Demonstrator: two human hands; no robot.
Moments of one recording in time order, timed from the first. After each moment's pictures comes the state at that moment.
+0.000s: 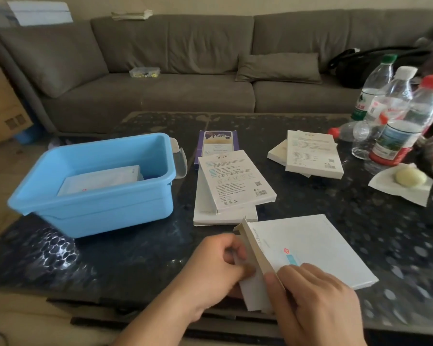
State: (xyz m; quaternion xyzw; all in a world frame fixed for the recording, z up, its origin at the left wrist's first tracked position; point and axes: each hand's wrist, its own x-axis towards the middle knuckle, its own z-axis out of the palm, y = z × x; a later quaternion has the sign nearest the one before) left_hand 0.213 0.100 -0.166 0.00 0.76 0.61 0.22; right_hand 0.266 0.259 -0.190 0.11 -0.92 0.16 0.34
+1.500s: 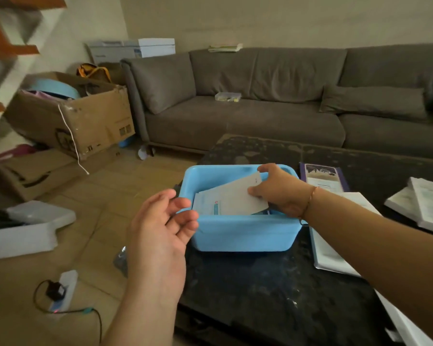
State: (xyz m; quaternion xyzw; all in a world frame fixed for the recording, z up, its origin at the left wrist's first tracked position) left_hand 0.209 -0.115 -0.079 -0.22 0.43 0.84 -0.26; right_hand 0.055 0.028 -0.084 0.02 -0.86 0.48 -0.16
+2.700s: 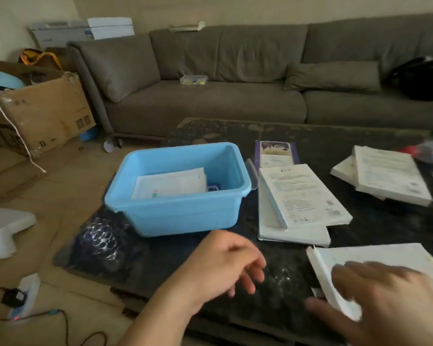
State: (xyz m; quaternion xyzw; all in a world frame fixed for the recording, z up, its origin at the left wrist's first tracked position) left_hand 0.200 -0.001 -0.129 0.00 0.80 0.56 0.22; right_hand 0.226 0.221 -0.116 0.20 -0.98 -0.01 0.07
